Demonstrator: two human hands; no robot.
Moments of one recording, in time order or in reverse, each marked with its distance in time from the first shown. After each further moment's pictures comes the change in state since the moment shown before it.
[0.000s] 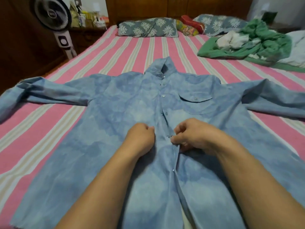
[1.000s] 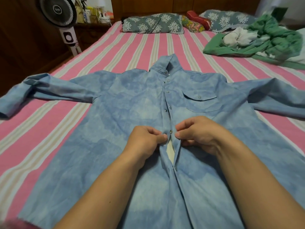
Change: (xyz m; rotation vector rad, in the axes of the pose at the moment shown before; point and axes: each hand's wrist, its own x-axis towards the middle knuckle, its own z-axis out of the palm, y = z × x) left_hand -0.043 0.003 -0.004 -0.529 -0.040 -0.095; right_hand 0.001 0.001 -0.001 0.451 -0.002 0.018
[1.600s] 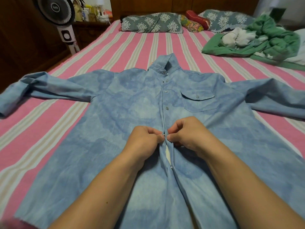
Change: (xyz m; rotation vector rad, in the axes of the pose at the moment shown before) left_hand 0.001 -0.004 0.001 0.063 0.004 0.015; right_hand 0.009 0.010 0.019 -0.265 0.141 -0.114
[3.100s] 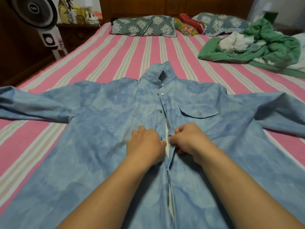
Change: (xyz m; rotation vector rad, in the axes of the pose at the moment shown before) left_hand 0.093 0.041 0.028 0.987 0.002 0.128; right_hand 0.098 -0.006 -0.013 0.019 0.124 0.158
